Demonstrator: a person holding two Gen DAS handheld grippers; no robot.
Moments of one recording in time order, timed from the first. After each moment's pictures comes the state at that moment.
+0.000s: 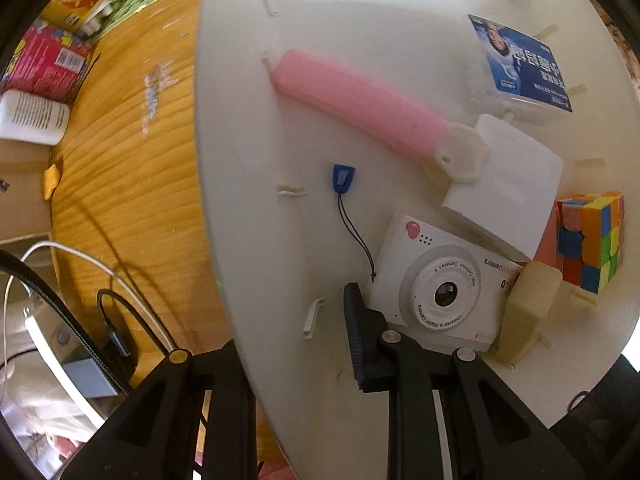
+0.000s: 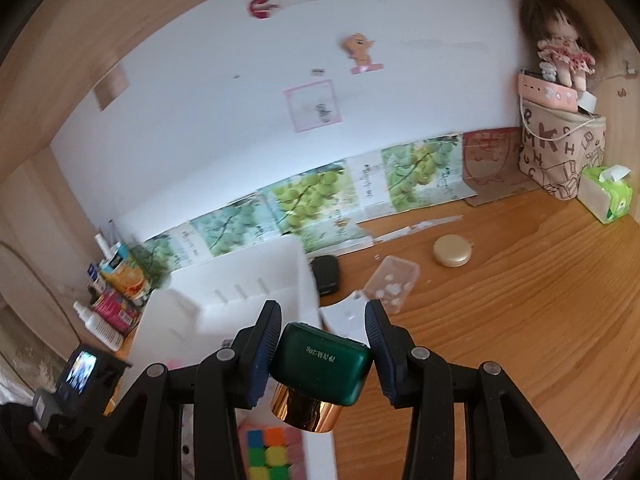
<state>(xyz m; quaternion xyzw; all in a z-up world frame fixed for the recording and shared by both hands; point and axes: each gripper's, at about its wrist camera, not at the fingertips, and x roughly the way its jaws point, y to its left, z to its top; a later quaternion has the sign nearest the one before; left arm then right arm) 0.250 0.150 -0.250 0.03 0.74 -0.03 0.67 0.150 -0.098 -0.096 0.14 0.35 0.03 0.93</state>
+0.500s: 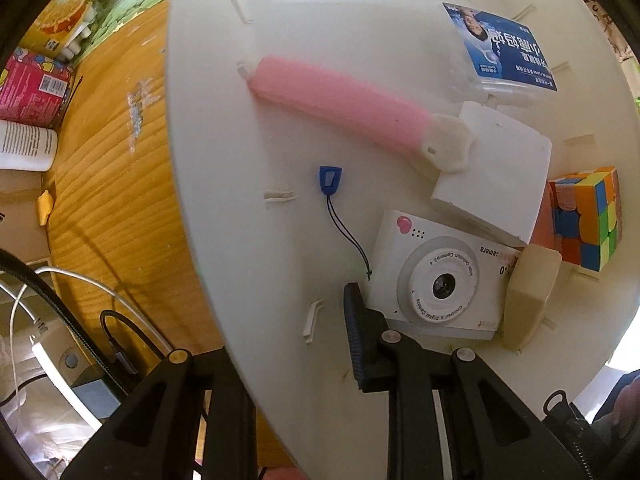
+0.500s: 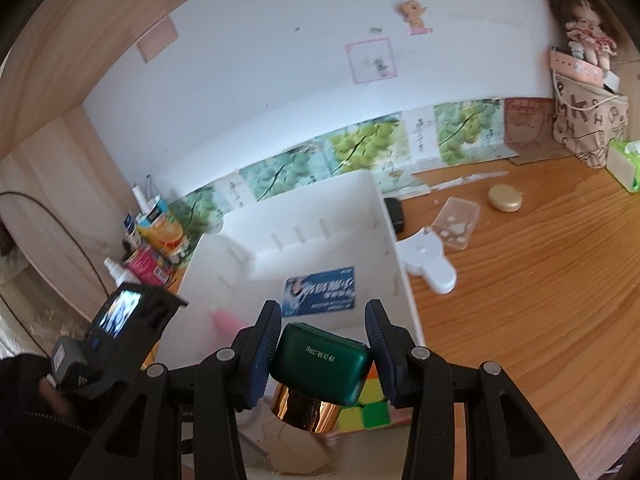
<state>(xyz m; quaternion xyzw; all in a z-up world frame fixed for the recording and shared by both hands) 0.242 0.134 -0.242 0.06 0.74 -0.06 0.67 0.119 -0.034 -0.119 0.15 0.38 0.08 0.91</state>
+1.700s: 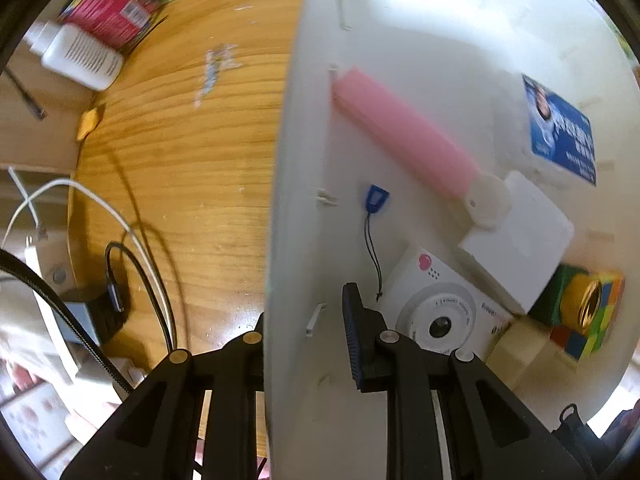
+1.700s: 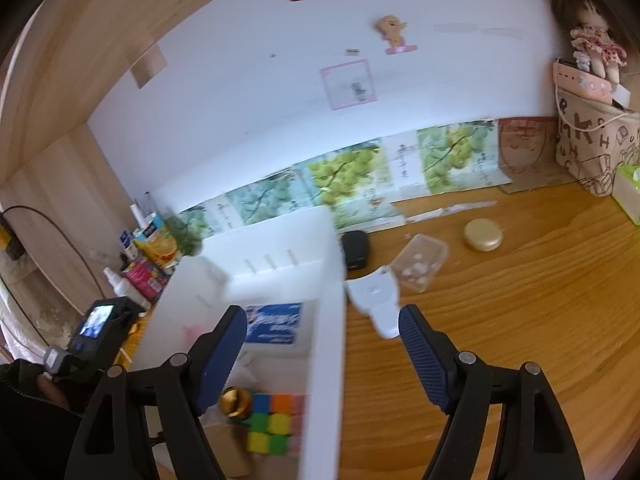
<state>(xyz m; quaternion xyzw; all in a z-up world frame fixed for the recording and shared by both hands) 0.239 0.164 -0.224 -0.04 0.72 0.09 0.68 0.149 -0.129 -0.113 0.14 0.36 0.11 0.92</state>
